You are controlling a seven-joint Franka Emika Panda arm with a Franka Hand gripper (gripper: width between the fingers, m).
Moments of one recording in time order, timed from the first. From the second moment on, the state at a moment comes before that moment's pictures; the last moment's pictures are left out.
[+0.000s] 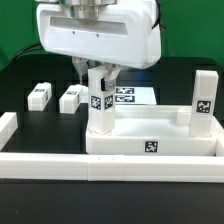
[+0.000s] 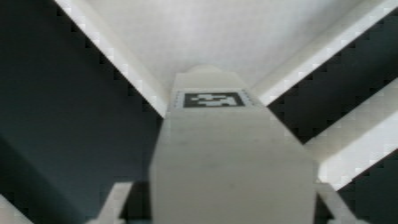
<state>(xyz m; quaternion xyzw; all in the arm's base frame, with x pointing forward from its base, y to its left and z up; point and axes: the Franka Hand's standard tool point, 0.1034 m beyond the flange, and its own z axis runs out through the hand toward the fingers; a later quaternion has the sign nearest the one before) 0.600 -0.055 0.108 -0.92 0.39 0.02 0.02</state>
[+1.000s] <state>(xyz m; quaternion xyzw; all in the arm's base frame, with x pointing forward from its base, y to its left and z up) 0.599 -0.048 0.109 -0.98 0.22 0.01 0.02</state>
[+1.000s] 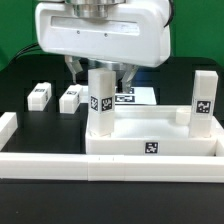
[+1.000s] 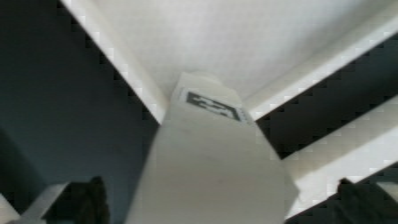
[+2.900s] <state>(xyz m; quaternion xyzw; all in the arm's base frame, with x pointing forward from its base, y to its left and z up) 0.594 -0.055 0.101 -0.99 -0.10 0.00 0.01</state>
